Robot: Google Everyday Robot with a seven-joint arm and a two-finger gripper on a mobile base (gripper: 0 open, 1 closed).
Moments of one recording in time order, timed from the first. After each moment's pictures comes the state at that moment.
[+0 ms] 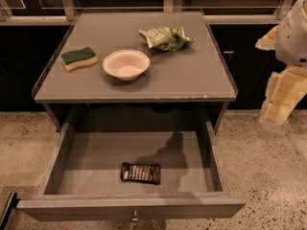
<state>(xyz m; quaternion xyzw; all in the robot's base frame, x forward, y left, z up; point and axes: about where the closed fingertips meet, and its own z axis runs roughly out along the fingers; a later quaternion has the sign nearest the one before) 0.438 -0.217 0.976 -0.60 0.78 -0.03 0.16</state>
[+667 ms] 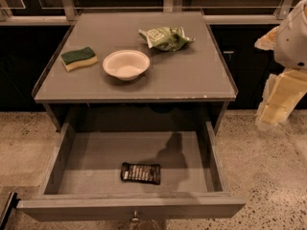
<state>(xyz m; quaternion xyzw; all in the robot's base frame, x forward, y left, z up) 0.439 -0.213 0.975 -0.60 0.78 -0.04 0.18</state>
